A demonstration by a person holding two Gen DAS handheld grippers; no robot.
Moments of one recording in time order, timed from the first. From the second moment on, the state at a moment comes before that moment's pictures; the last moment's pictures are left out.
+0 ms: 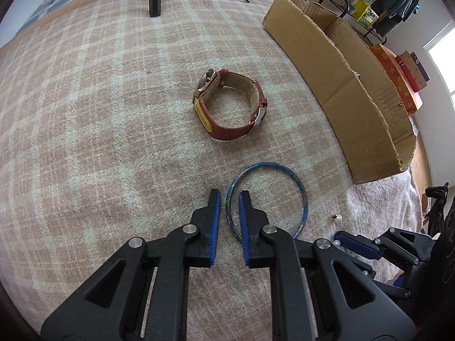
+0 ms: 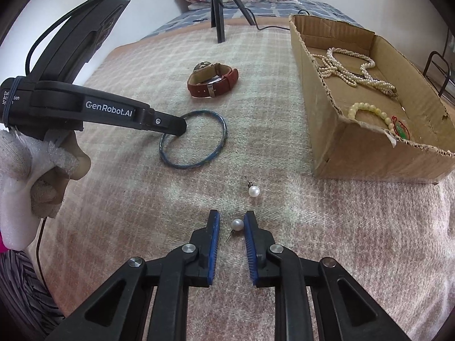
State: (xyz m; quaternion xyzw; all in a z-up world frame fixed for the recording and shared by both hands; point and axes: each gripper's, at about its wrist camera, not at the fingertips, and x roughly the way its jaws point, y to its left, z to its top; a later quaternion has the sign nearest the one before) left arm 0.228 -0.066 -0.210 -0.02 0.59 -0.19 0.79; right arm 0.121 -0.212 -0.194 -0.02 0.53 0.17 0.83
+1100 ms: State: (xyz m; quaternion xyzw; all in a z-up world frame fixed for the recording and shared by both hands) left arm 0.190 -0.053 -0.124 -0.03 0.51 -0.21 0.83; right arm 0.087 -0.222 -0.137 -0.02 0.47 0.18 0.86
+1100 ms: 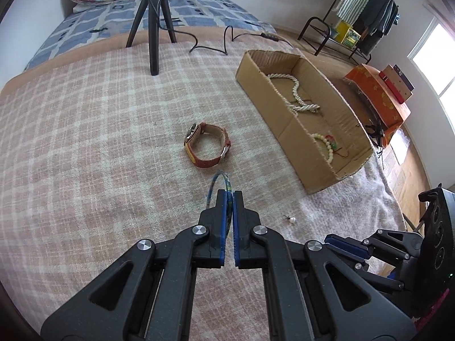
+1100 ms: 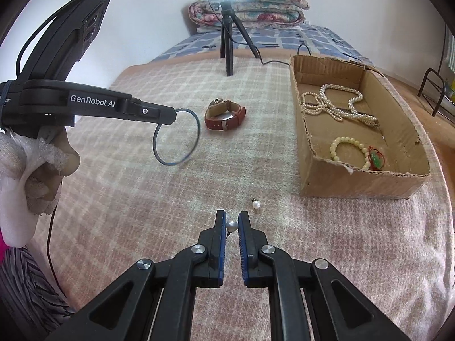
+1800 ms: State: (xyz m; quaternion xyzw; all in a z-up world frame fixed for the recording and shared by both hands) left arm 0.182 -0.073 -0.086 -0.05 0.48 -0.24 0.84; right arm 0.076 -0.264 -0.098 0.02 0.43 0.16 0.89
